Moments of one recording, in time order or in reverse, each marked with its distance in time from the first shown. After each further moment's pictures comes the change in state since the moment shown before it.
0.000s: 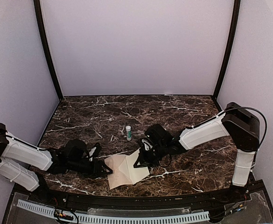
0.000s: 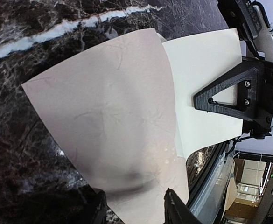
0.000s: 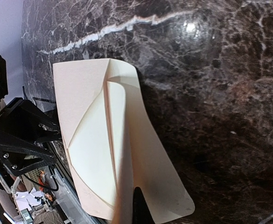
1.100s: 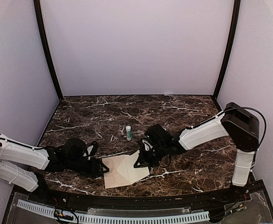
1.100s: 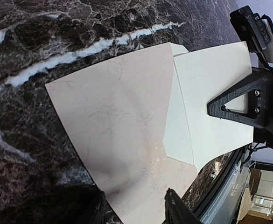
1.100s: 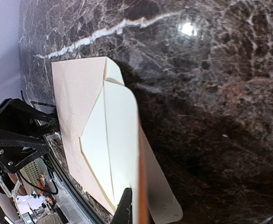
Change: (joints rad) left arm 0.000 -0.083 0.030 -0.178 -0.112 0.040; right arm 0.000 0.006 -0.002 0.013 0.006 0.018
